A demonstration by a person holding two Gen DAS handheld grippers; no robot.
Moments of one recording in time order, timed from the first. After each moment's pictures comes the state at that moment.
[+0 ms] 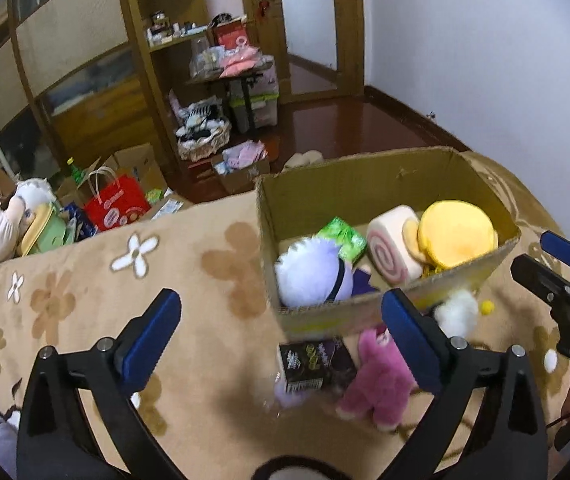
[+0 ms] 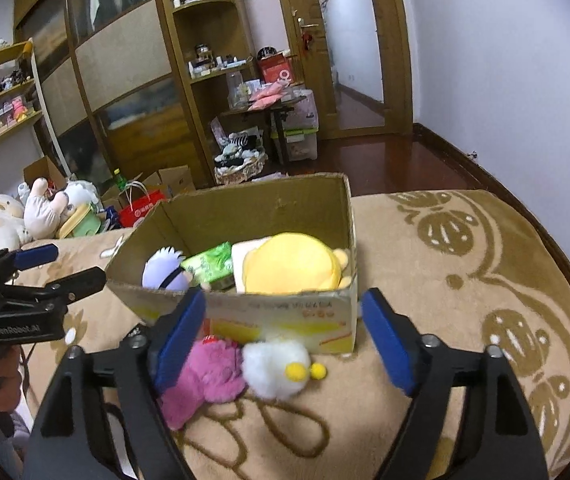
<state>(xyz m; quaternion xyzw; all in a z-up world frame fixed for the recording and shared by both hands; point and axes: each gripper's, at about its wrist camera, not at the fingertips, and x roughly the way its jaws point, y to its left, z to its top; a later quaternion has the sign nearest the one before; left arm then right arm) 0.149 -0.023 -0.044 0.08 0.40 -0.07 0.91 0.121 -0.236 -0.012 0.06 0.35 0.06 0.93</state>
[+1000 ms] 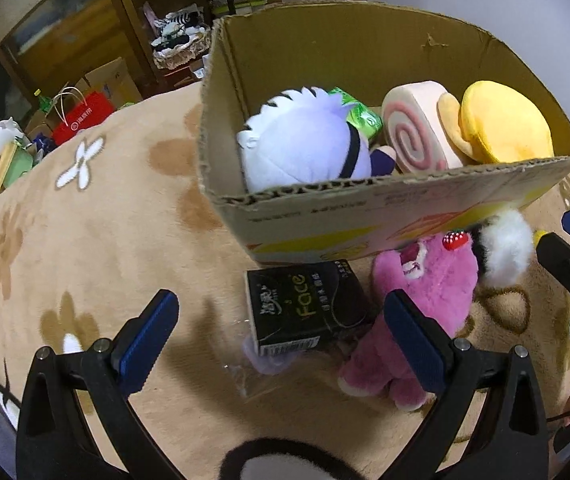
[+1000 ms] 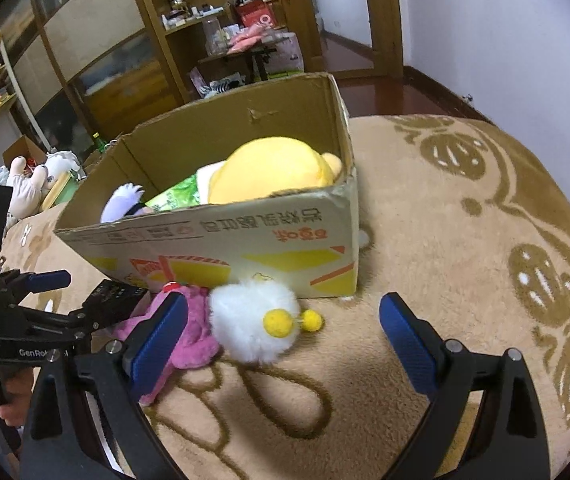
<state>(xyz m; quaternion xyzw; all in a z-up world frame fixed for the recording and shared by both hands) 0.180 -0.035 -0.138 0.08 0.55 -0.08 0.83 0.141 -0.240 -0.074 0.08 0.45 0.04 0.89</state>
